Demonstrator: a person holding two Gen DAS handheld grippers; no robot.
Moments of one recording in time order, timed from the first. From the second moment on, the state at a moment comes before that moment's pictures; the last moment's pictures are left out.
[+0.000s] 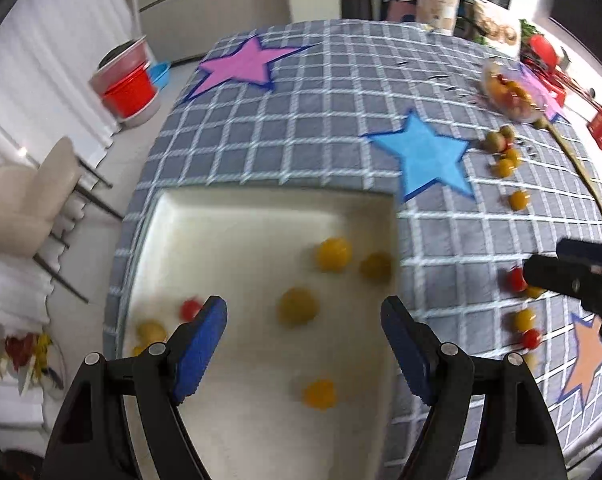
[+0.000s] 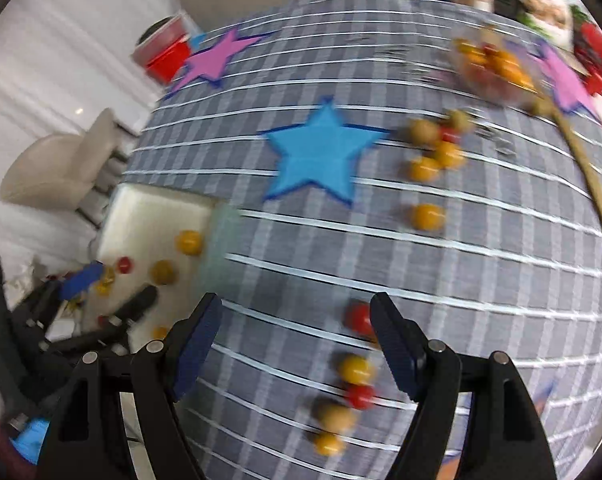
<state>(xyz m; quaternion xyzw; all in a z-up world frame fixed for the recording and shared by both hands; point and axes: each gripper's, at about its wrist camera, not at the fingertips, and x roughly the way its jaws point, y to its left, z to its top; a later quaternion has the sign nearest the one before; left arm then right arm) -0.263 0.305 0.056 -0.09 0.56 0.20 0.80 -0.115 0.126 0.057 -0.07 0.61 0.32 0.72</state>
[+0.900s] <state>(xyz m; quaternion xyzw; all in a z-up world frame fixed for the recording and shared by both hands) -0.185 0.191 0.010 -0.01 0.59 0.00 0.81 -0.210 0.043 0.018 -0.07 0.64 0.31 0.71</state>
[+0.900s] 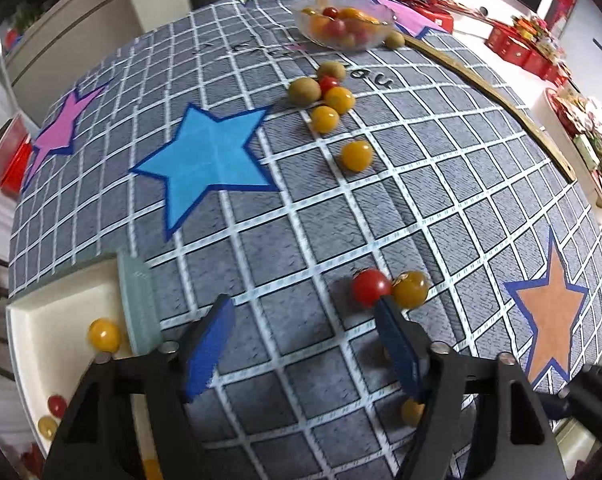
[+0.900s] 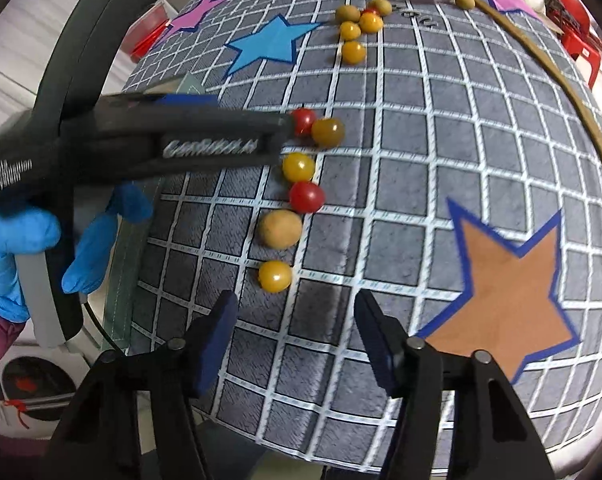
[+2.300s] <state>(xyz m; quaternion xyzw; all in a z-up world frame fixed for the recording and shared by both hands) -0.211 0.202 0.031 -0.11 0.59 0.00 0.80 -0.169 0.005 0.023 0.03 0.64 0.25 0.72</state>
